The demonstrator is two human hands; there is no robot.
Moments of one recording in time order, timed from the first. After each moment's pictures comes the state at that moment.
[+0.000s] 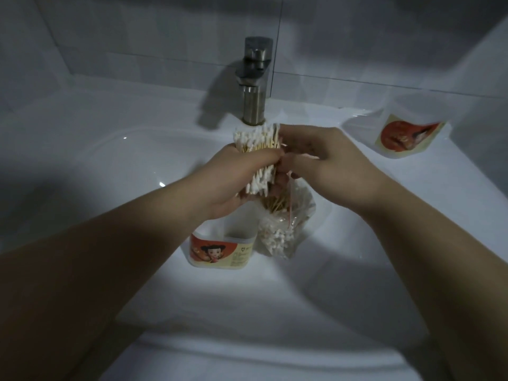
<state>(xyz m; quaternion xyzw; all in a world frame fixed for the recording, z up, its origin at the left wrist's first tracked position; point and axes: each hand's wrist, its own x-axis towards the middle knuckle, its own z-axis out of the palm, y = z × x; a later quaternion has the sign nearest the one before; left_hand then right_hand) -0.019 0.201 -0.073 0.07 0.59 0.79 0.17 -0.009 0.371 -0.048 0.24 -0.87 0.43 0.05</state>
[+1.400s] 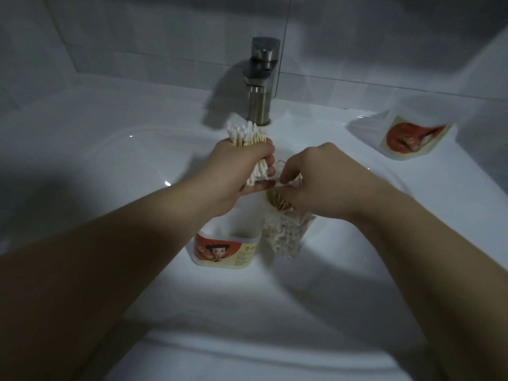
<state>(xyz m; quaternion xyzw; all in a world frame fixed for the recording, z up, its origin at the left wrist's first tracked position) -0.026 0.200 -0.076 -0.03 0.62 0.78 0.08 -0.008 0.360 -0.051 0.20 -0.97 0.09 0.06</state>
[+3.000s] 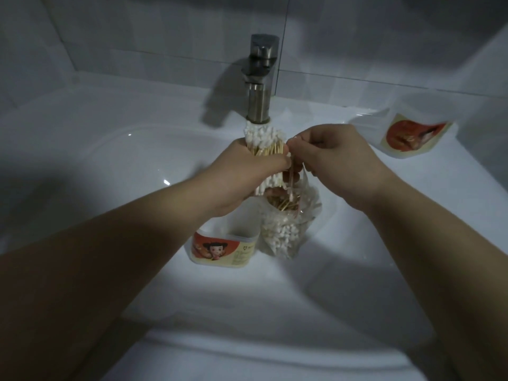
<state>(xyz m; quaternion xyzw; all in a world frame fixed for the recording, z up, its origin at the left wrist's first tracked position) -0.020 0.201 -0.077 0.09 0.68 0.72 0.11 -0.017 0.370 -0.052 0.10 -0.86 0.50 0.09</state>
